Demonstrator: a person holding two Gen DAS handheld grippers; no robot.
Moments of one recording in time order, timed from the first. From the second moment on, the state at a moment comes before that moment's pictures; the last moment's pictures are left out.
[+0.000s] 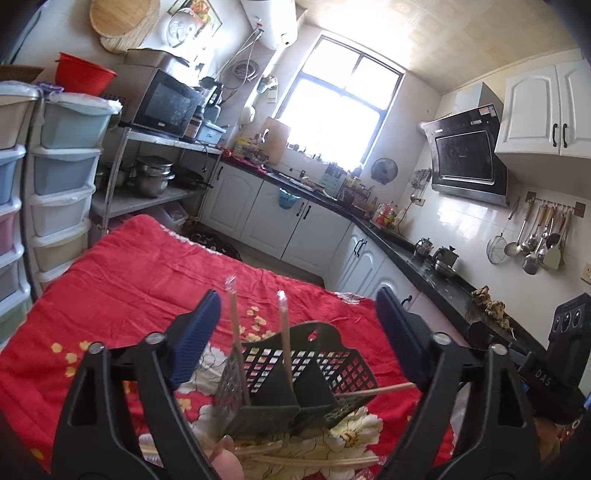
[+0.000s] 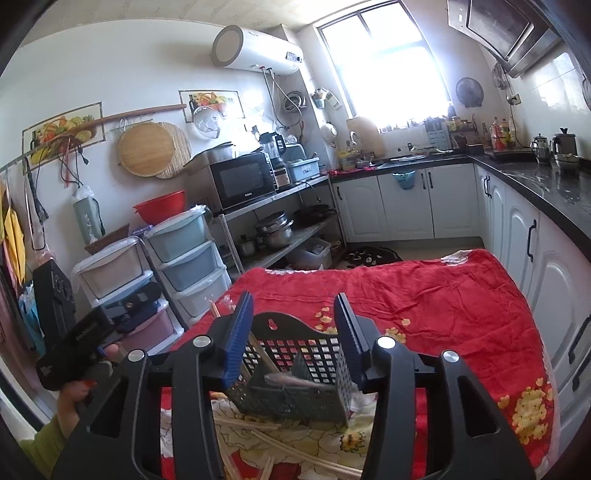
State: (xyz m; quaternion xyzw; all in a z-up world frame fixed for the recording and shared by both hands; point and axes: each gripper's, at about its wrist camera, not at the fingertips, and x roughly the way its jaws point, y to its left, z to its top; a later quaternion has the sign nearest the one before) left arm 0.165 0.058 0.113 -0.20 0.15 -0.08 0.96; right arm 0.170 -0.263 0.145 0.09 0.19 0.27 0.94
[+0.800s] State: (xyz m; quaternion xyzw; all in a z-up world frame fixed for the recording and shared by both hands) left arm 0.128 0.069 0.088 -0.22 0.17 -0.08 0.96; right arm 0.134 -0.263 0.120 0.07 0.21 0.26 0.94
